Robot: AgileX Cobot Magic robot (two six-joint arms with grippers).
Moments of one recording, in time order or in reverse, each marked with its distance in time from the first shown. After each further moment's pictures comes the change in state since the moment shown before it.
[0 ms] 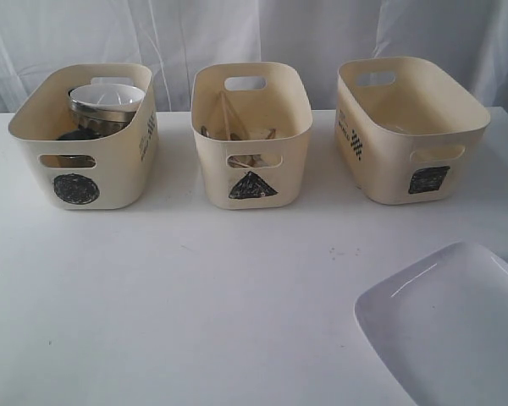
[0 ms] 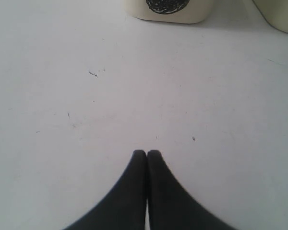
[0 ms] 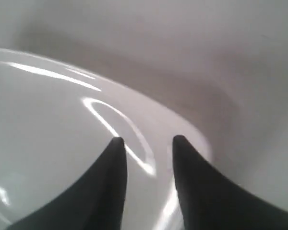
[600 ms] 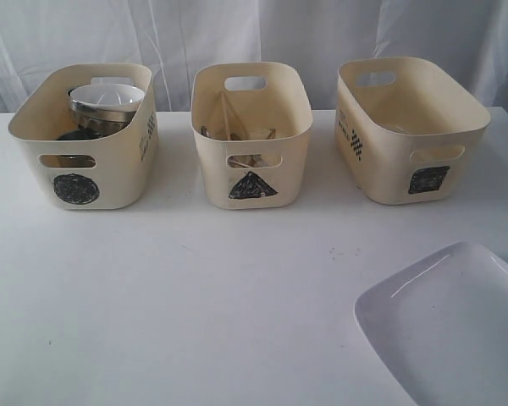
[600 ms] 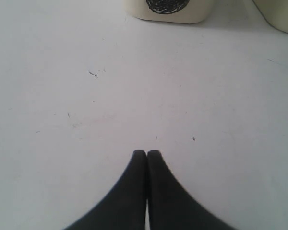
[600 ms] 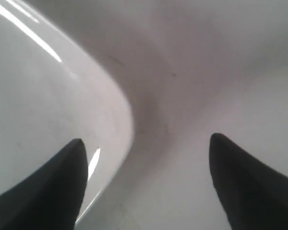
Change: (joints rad) left arm 0.000 0.000 0.000 0.000 0.000 0.000; right arm -0.012 0.084 -0.001 -0.182 0.048 -0.205
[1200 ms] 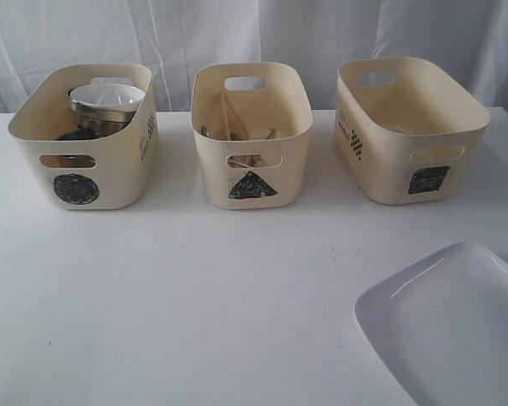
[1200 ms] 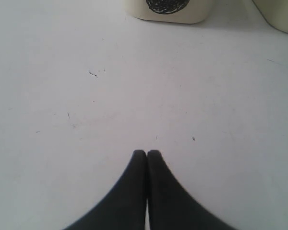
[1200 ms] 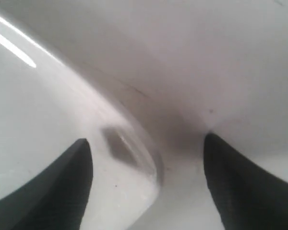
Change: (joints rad) left arm 0.000 0.000 0.000 0.000 0.000 0.000; right arm 0.018 0.171 -0.014 0.104 -0.043 -0.076
